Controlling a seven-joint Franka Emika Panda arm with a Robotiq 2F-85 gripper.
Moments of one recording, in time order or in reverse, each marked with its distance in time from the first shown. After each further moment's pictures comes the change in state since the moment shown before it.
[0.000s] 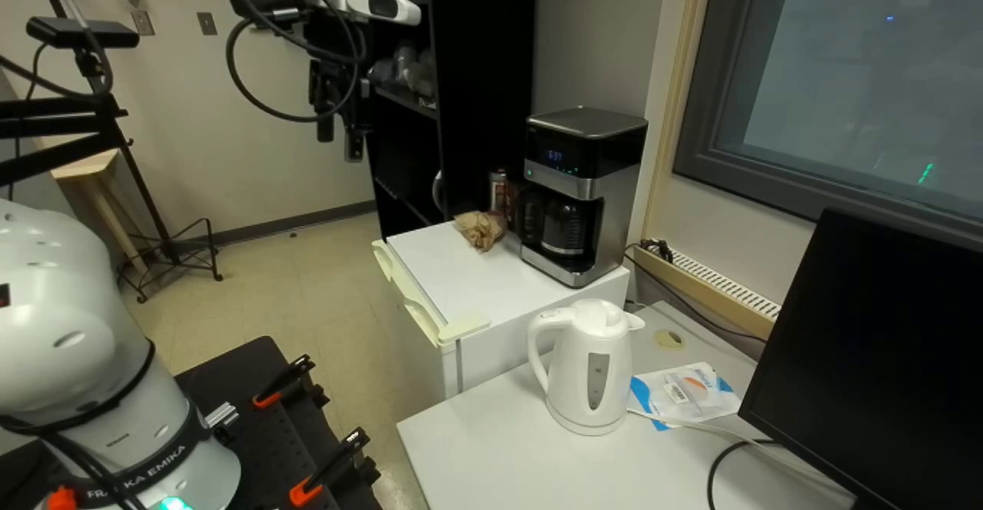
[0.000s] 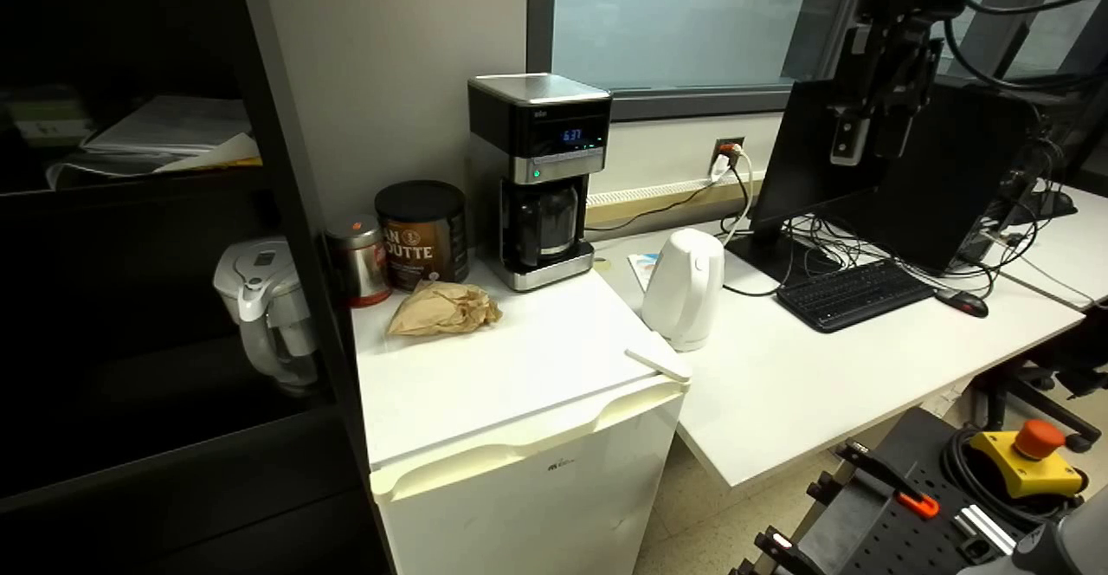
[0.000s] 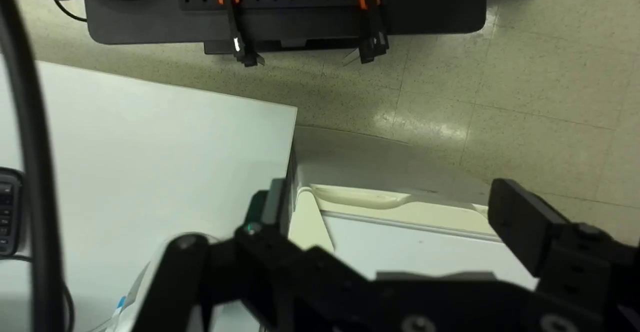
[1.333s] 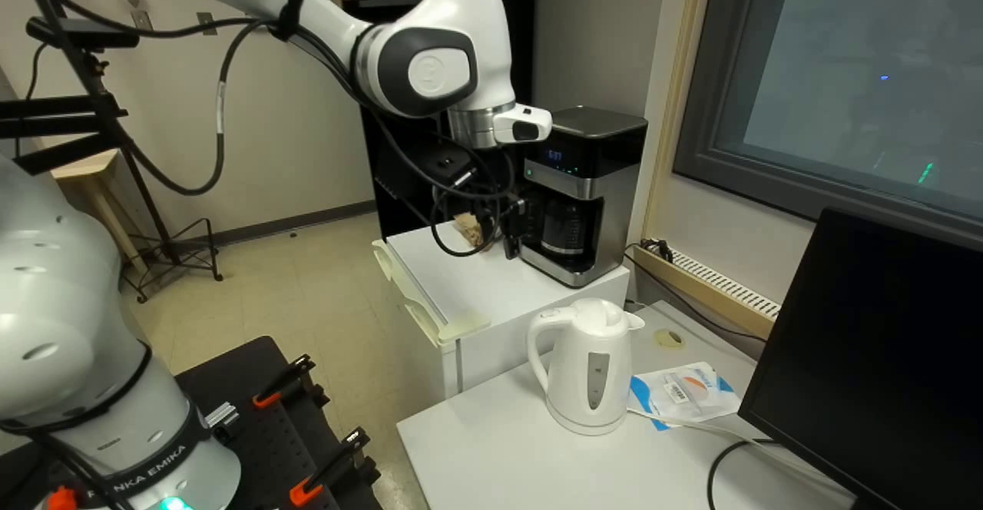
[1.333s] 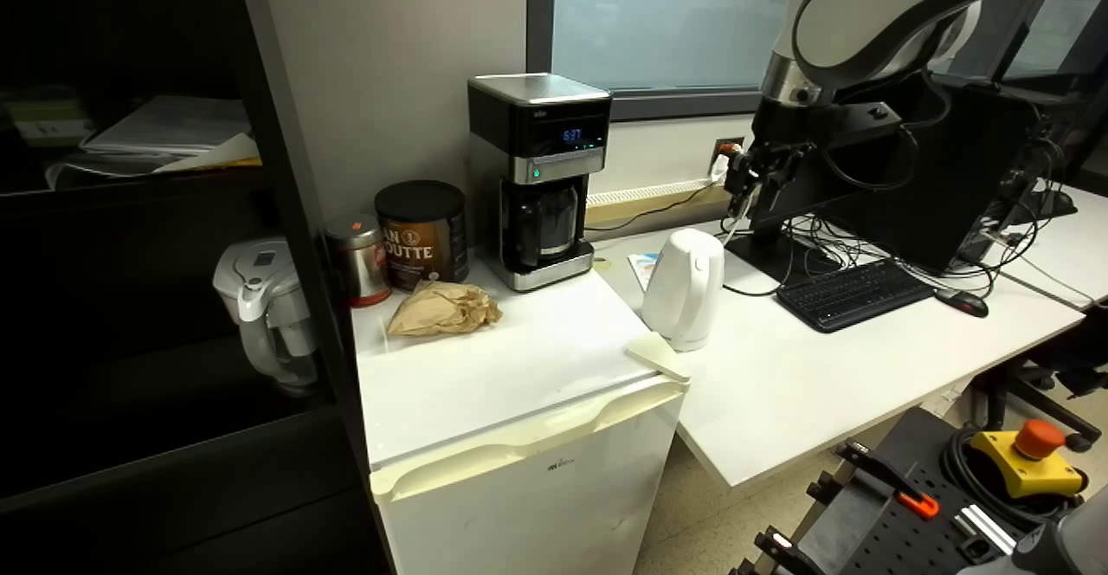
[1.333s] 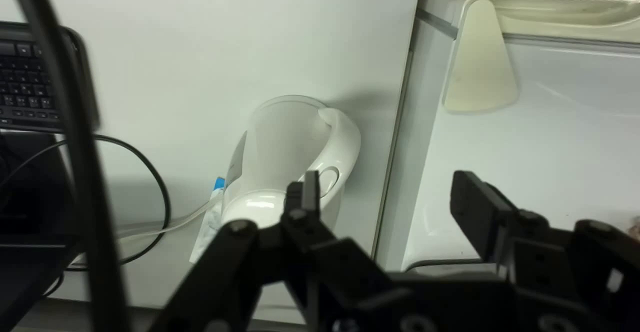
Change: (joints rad) arm -0.129 0.417 -0.100 -0.080 -0.184 0.776 -0.046
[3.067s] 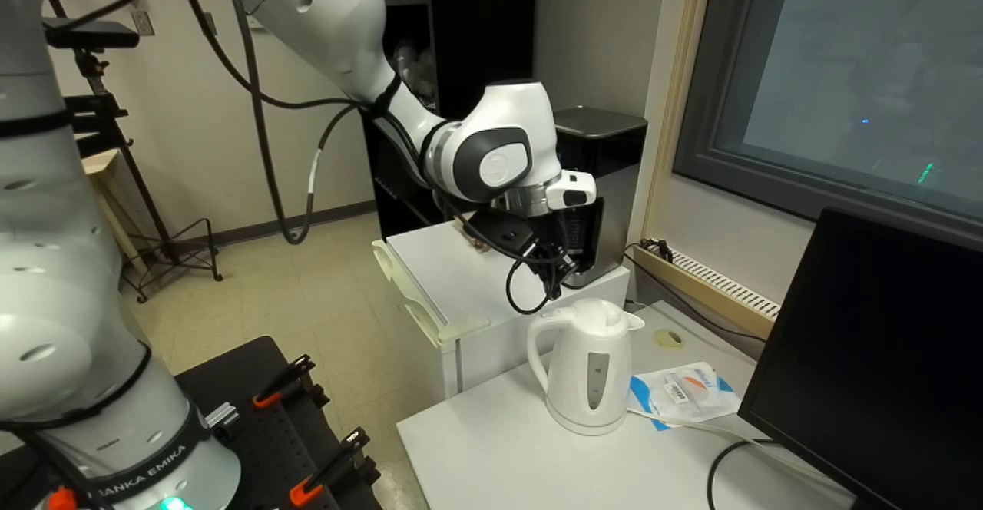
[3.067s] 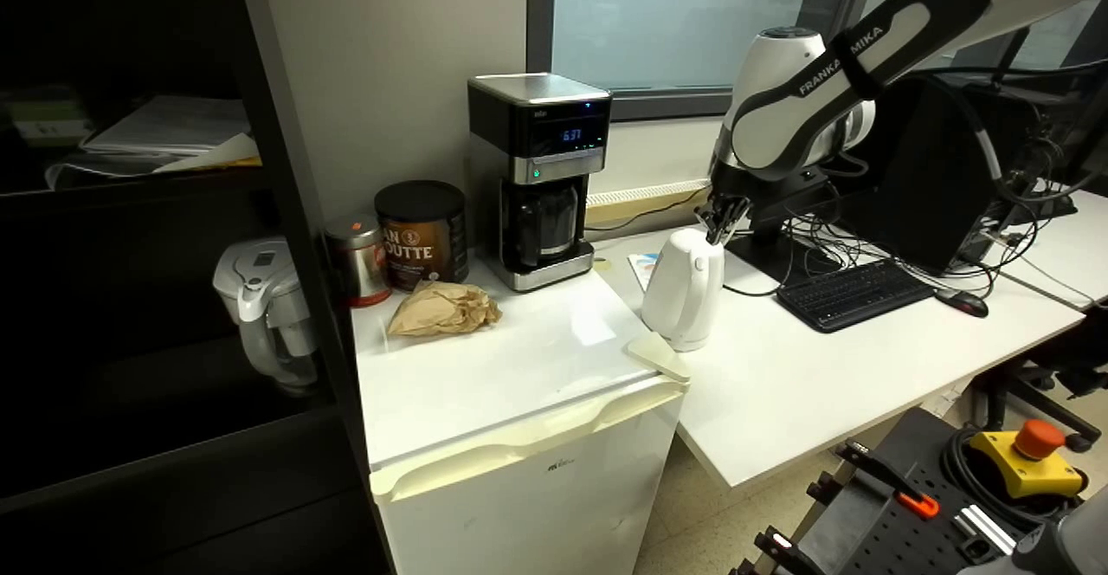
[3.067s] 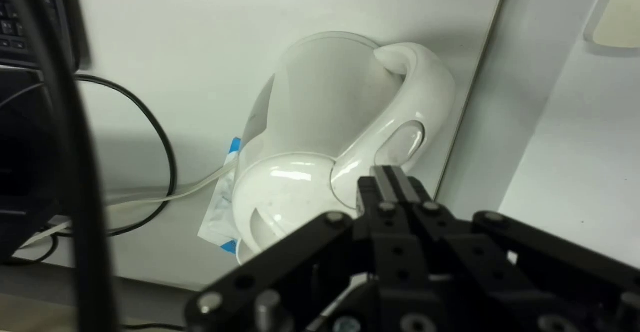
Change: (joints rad) arm -0.010 0.365 -0.047 0.118 -0.091 0.326 0.004
